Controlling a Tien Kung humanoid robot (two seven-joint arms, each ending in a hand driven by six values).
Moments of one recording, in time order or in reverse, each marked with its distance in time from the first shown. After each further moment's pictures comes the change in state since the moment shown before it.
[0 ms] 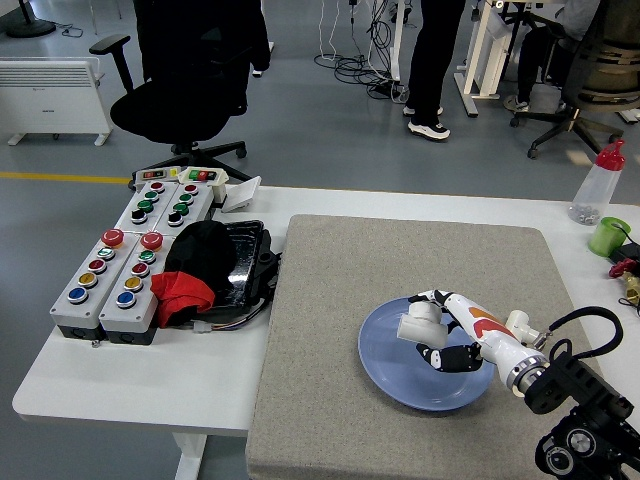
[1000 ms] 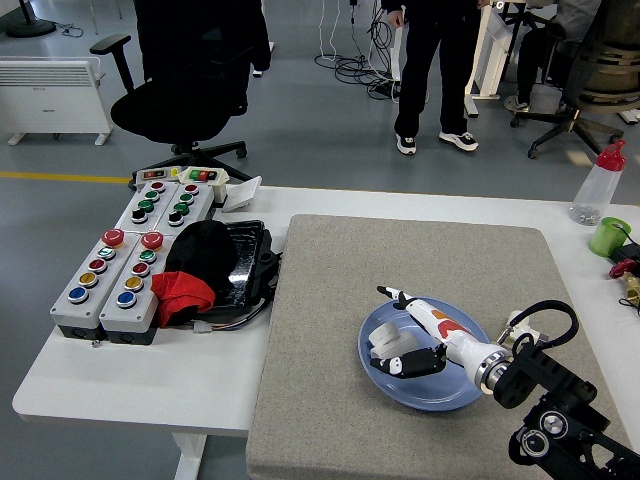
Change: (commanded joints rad) left arm -0.004 -0.002 -0.009 0.001 0.010 -0.002 0.001; right arm 0.046 0.037 -0.012 -0.031 0.124 0.019 0.078
